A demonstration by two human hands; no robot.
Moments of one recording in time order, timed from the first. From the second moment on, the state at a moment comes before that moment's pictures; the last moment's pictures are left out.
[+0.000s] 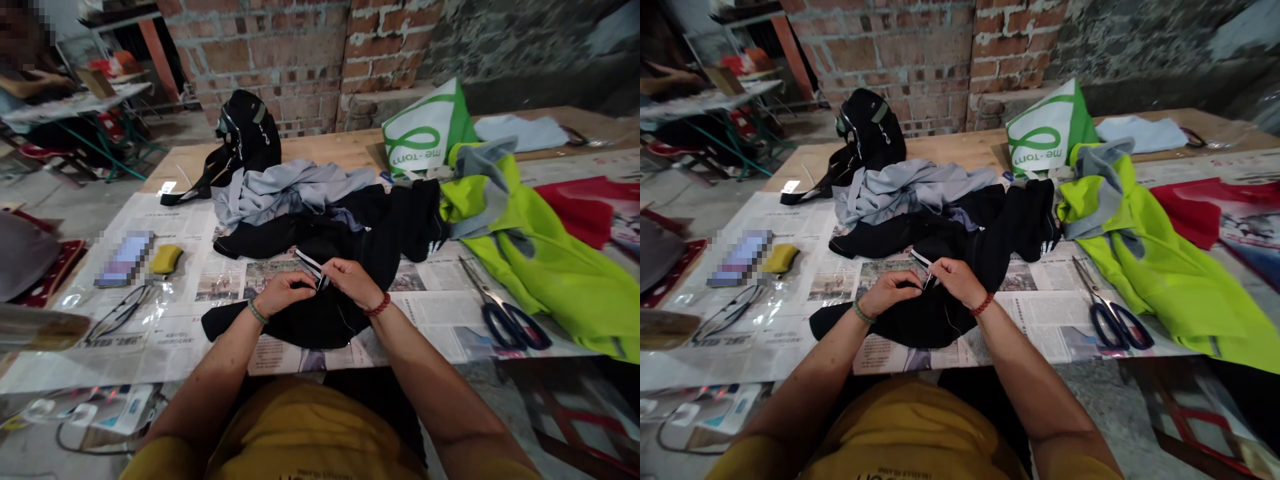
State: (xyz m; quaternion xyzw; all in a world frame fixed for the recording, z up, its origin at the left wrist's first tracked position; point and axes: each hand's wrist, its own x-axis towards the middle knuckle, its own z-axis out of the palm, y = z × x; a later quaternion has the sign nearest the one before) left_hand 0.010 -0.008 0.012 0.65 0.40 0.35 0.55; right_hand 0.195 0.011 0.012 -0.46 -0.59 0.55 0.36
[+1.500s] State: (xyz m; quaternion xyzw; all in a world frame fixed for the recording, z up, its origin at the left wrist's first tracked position) left_hand 0.016 -0.010 0.009 0.69 0.39 0.35 0.50; right_hand 0.194 0.012 0.008 -0.44 -0.61 0.57 0.34
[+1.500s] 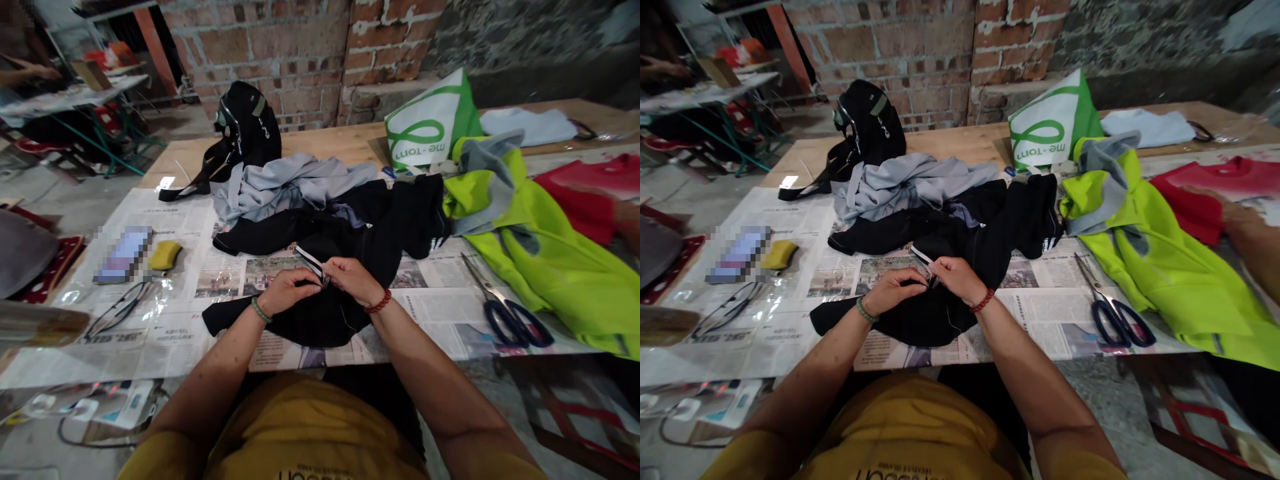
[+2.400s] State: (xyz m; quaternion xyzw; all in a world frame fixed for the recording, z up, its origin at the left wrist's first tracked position) left_hand 0.033 -0.016 -0.002 0.75 0.40 0.42 0.31; right_hand 0.195 0.013 0.008 -0.45 -0.57 0.59 0.35
